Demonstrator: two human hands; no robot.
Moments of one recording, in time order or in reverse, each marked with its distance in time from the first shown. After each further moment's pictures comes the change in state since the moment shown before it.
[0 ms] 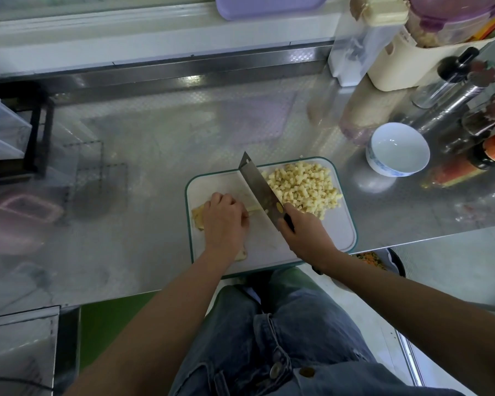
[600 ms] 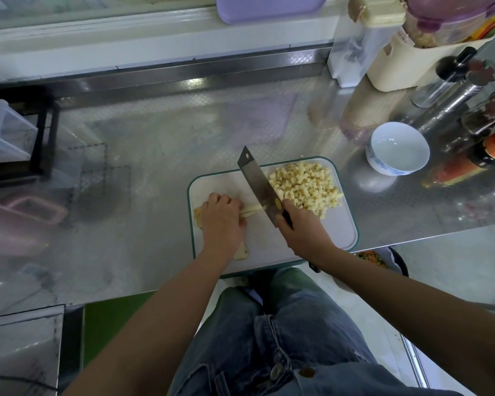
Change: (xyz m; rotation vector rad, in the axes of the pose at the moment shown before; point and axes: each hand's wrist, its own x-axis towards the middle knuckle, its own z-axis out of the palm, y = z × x) left_hand -0.002 -0.007 -0.003 0.007 -0.016 0.003; right_hand -0.001 -0.011 -0.001 0.084 0.025 0.018
